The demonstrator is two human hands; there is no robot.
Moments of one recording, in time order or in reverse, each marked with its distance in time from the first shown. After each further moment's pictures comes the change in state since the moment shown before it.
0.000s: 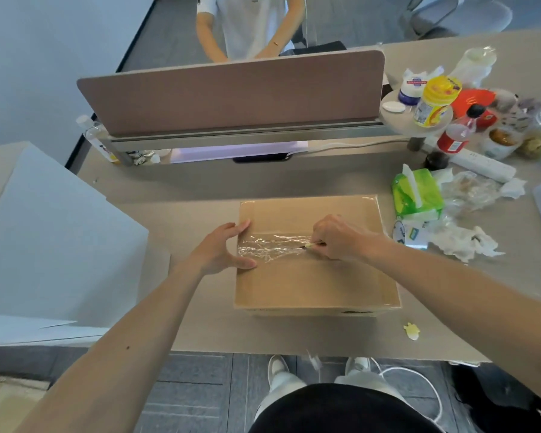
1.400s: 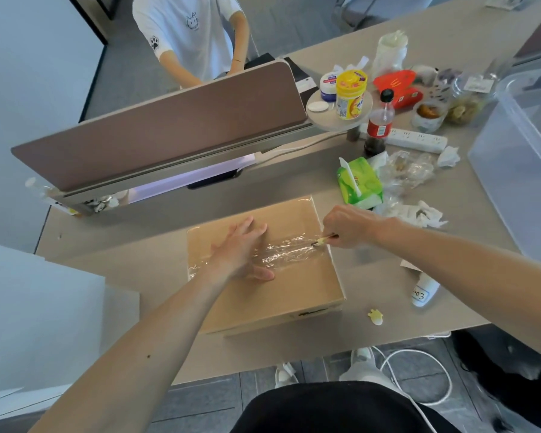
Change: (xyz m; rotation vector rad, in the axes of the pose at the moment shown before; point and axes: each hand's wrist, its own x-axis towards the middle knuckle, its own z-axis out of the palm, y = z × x) left_hand 0.040 0.141 0.072 0.541 -0.128 0.072; right_hand -0.101 0.090 -0.024 -0.179 -0.049 0.160
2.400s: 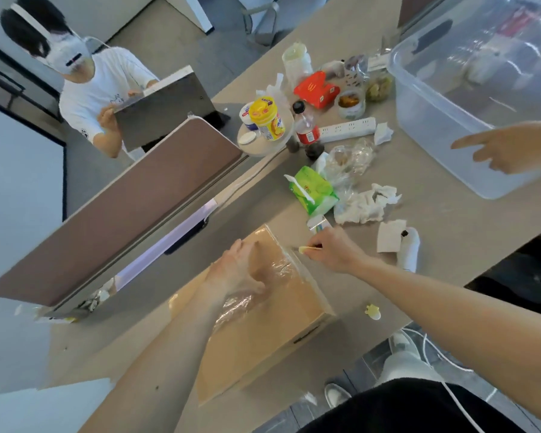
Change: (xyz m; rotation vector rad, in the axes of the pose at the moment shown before) left_hand 0.030 0.083 -0.038 0.368 -0.054 0.098; right_hand -0.043 -0.002 0.069 1.004 0.523 0.544
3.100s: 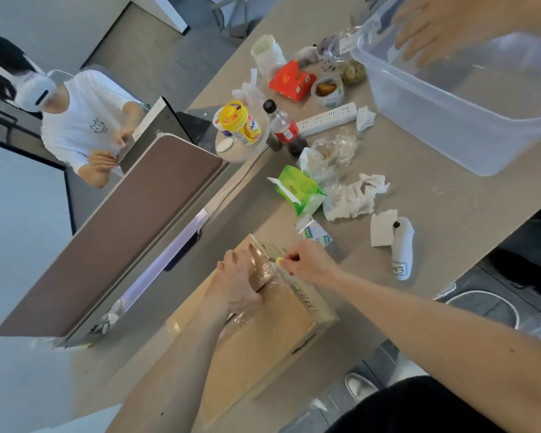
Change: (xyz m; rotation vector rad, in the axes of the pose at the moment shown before) left_hand 0.009 0.027 0.004 0.026 0.037 -0.009; right_hand 0.013 0.005 0.037 0.336 0.003 0.201
